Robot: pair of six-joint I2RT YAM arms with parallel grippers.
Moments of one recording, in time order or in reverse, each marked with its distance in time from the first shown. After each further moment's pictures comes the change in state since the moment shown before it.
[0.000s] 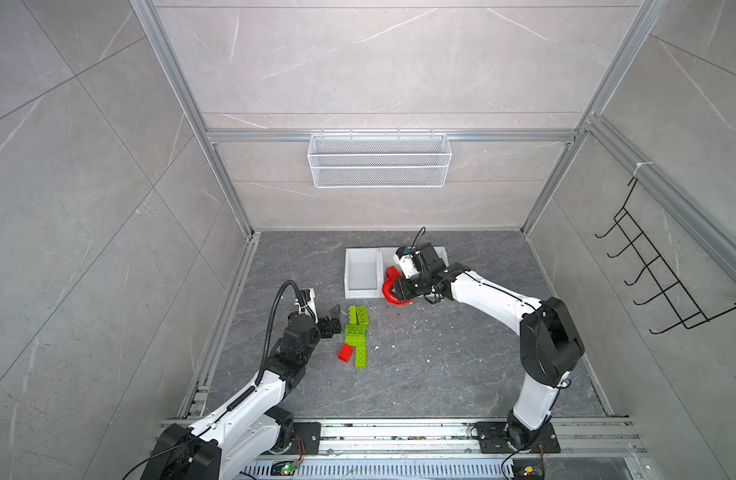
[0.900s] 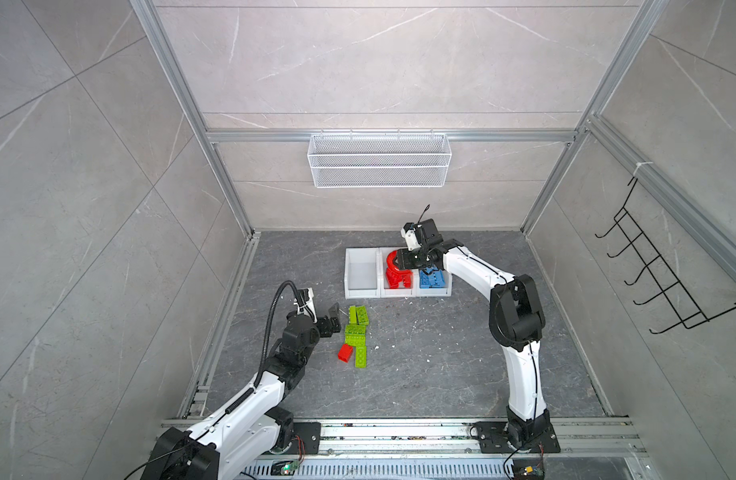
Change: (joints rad) left arm 0.000 -0.018 0.000 0.000 -0.016 0.000; right arm -0.128 0.359 0.414 -0.037 -0.006 0.031
